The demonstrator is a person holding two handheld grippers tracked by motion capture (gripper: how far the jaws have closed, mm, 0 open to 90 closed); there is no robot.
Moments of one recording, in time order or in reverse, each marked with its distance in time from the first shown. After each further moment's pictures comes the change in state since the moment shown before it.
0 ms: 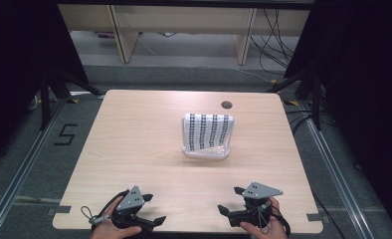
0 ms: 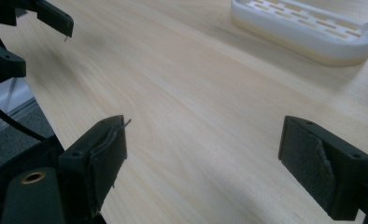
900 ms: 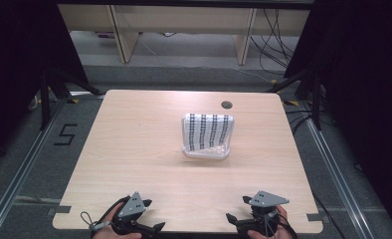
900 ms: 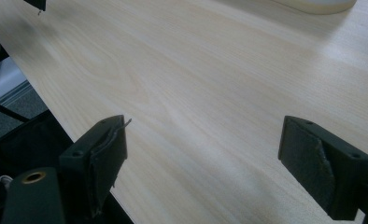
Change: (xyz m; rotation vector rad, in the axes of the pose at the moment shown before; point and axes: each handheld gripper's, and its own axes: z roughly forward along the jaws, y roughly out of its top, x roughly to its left) left arm -0.007 -0.010 0.000 0.037 0.023 0.013; right arm -0.005 -0.026 -0.010 0.062 -0.020 0.032
